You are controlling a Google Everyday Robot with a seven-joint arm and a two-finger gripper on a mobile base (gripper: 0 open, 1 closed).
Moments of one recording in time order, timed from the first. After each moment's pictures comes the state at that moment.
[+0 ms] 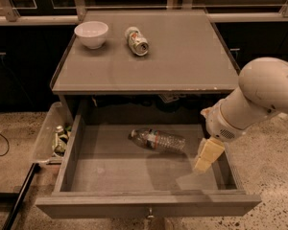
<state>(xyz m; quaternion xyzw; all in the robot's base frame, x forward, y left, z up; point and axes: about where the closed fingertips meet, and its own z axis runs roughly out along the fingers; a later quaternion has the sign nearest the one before) 0.470 -0.175 0.750 -0.56 0.80 0.08 0.18</state>
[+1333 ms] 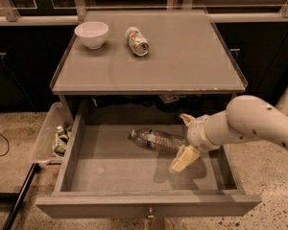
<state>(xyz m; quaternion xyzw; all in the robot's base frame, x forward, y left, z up) 0.516 -0.126 0.682 -0.57 0.75 0.13 0.32</state>
